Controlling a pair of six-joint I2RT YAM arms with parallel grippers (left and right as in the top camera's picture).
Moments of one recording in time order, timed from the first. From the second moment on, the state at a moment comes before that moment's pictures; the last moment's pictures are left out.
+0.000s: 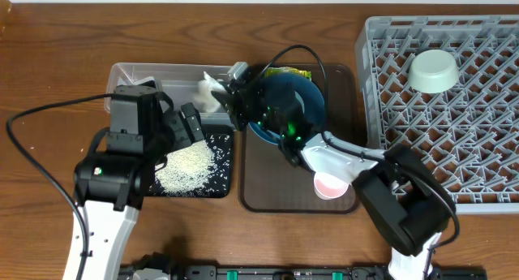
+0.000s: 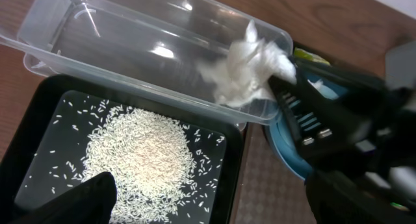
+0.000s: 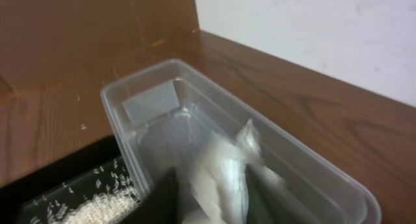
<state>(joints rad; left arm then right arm) -0.13 1.07 1.10 -0.89 0.02 -0.45 0.70 1.98 1.08 0.72 -0.31 0.13</state>
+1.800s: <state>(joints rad) -0.13 1.06 1.10 -0.89 0.02 -0.45 0.64 1.74 1.19 0.19 -0.58 -0.14</state>
